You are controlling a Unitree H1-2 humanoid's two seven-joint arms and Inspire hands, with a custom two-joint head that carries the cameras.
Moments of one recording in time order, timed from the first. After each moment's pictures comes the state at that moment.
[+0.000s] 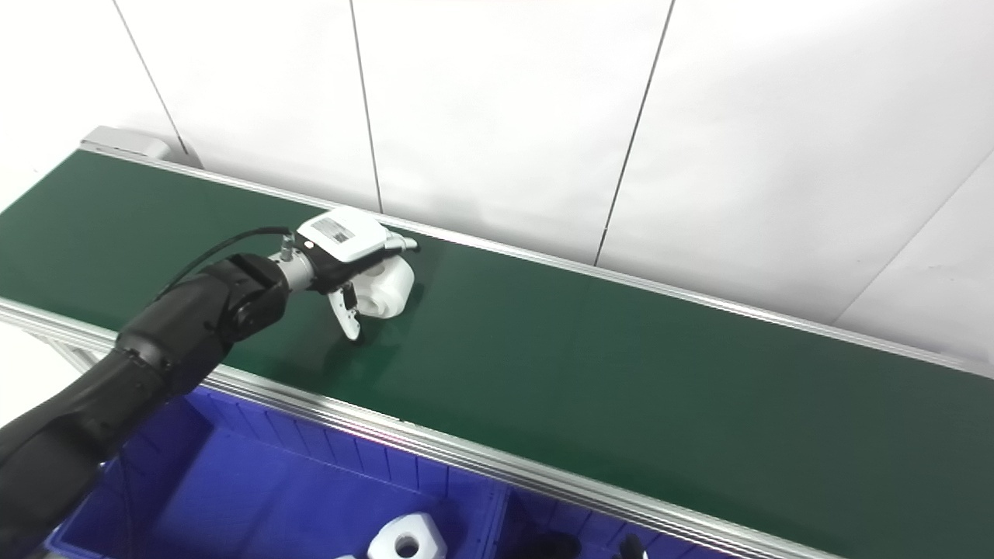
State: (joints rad) left arm -0.55 0.47 -0.48 0.48 1.06 -0.18 -0.21; right arm 0.59 -0.01 0.21 0.03 0.07 -0.40 0.05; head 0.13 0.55
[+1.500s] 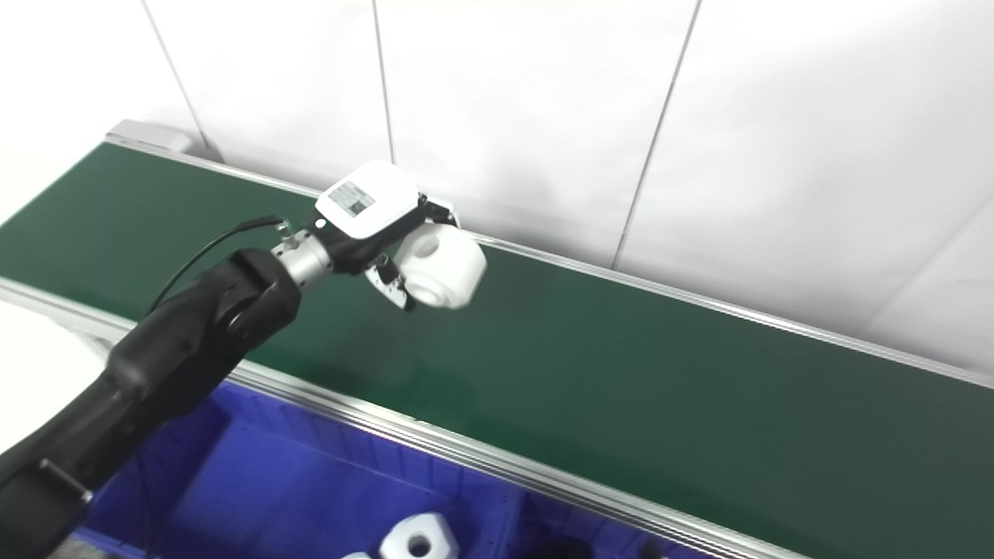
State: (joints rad) left arm -0.27 0.55 -0.32 -0.23 0.85 -0.14 -0.23; right arm 0.63 -0.01 0.22 -0.10 0.10 -0.32 0.06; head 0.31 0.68
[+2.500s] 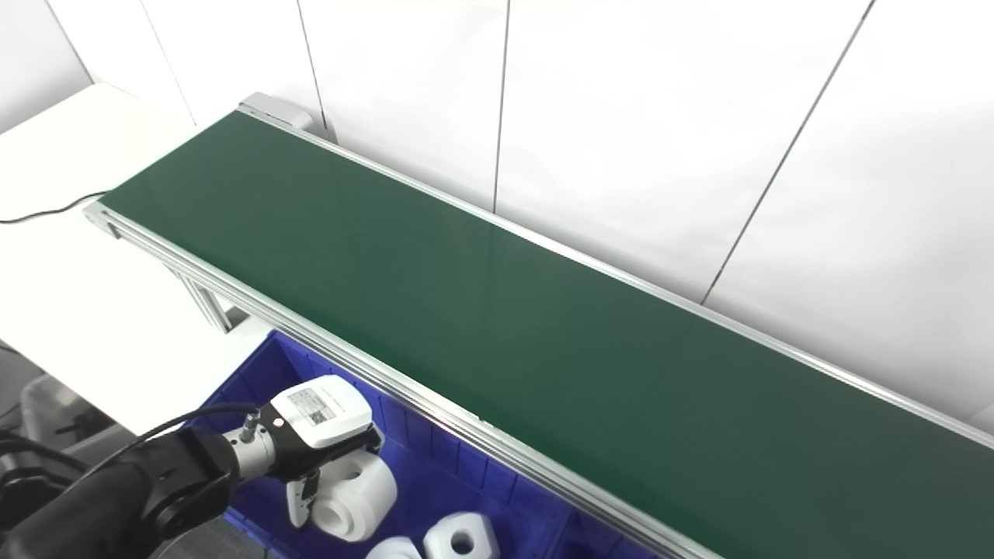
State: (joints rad) left arm 0.26 0.55 -0.28 -0.25 1.17 -0.09 -0.42; right arm 0.64 -0.03 0.24 -0.22 0.14 -0.21 0.10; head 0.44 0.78
